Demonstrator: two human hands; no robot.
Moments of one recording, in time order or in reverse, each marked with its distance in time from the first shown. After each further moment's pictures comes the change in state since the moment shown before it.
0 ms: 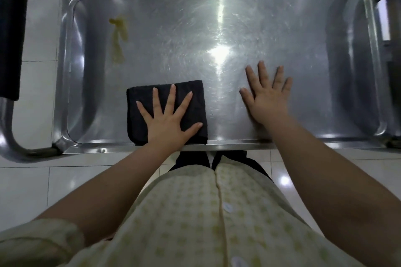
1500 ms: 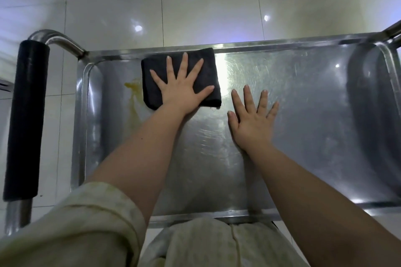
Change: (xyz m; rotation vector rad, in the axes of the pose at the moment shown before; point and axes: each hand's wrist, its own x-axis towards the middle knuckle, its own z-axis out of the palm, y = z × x) left_hand 0.243 -0.033 -0.097 -0.050 -0.010 0.024; right_hand 0.092 -0.104 -0.019 0.025 0.092 0.043
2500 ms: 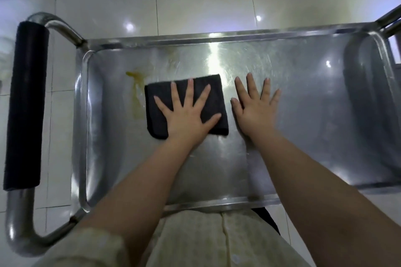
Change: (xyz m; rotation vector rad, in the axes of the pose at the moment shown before) left_hand -0.101 -0.001 0.045 0.014 0.067 0.054; right_hand -0.004 -0.008 -0.004 -0.009 -0.016 0.039
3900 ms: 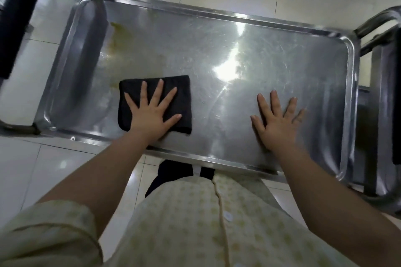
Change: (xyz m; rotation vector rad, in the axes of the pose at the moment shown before) left_hand -0.105 0.064 0.032 -0.004 -0.061 -0.199; right_hand -0.058 0.218 -0.013 -0.117 -0.203 -0.162
